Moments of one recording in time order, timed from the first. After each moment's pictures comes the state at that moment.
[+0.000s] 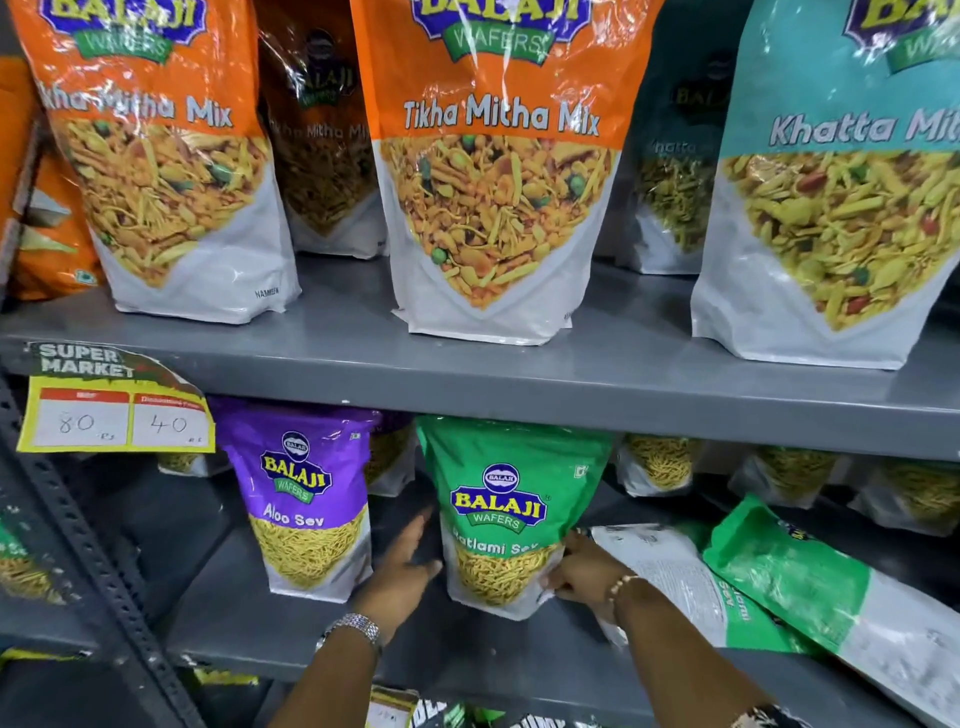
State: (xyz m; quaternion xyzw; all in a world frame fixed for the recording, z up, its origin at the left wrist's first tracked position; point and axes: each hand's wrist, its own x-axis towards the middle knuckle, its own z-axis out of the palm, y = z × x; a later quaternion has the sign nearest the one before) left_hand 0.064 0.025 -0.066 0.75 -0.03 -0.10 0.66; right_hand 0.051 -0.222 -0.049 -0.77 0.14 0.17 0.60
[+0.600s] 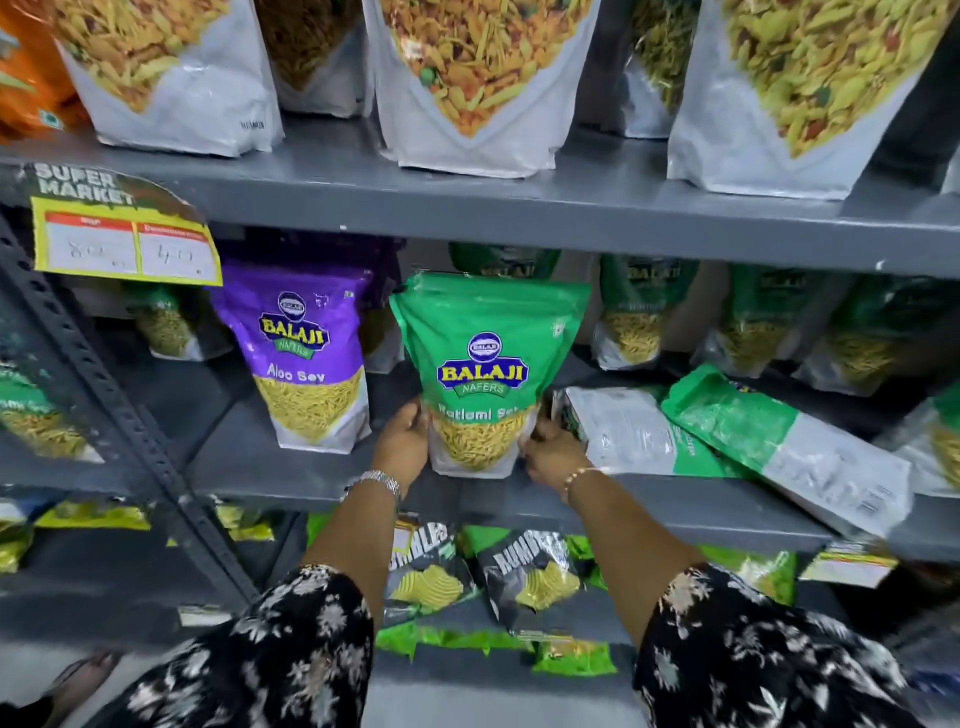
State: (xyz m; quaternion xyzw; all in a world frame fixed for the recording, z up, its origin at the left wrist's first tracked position) left_hand 0.019 0.008 -0.053 0.80 0.06 -0.04 0.60; right_hand -0.006 -0.188 -0.060 -0.85 0.17 0.06 0.50
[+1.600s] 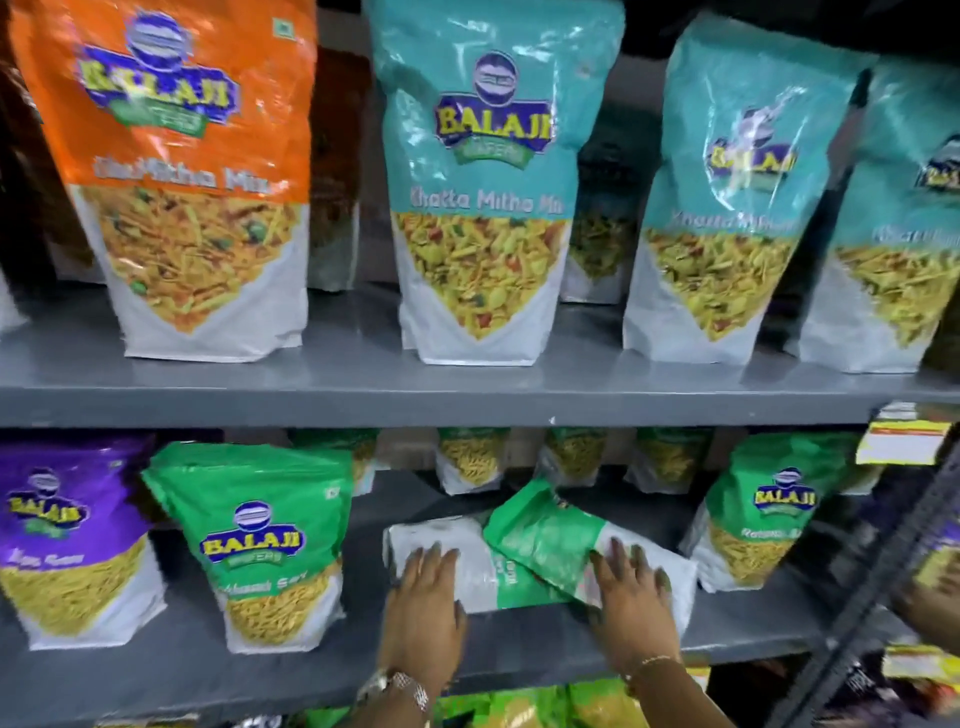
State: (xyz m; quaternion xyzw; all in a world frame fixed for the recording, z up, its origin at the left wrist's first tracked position) left_hand -0.061 -0.214 -0.036 0.96 -0.20 0.08 0.18; right_hand -0.127 -0.446 -0.036 -0.98 0.21 0.00 -0.03
